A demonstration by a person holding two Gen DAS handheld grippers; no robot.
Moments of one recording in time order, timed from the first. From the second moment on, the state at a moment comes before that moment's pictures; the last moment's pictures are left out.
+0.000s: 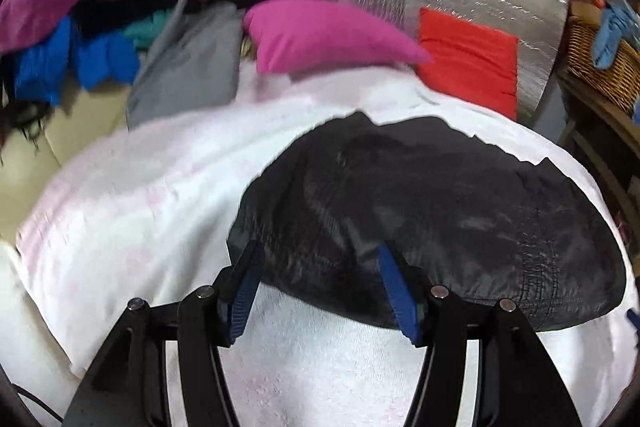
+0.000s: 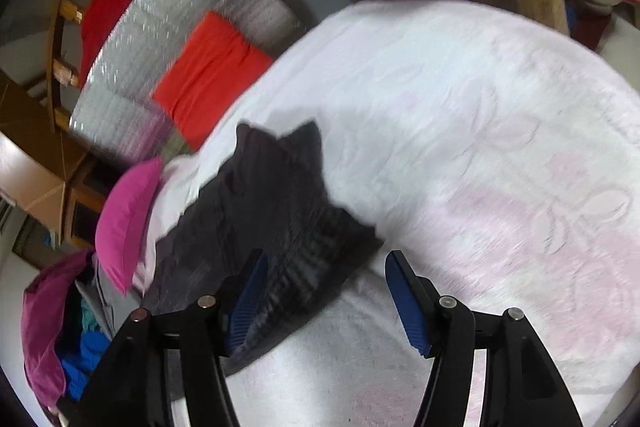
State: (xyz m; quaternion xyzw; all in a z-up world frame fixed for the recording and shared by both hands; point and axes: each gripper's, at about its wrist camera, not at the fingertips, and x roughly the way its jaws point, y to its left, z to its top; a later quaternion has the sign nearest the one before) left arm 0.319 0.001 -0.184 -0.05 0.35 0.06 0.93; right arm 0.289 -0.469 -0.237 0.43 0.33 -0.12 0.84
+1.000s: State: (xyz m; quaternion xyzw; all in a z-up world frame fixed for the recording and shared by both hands) left arm 0.326 -0.023 -0.183 0.00 0.36 0.04 0.93; right arm 0.308 -0.465 -0.231 0.31 0.35 -0.18 0.87
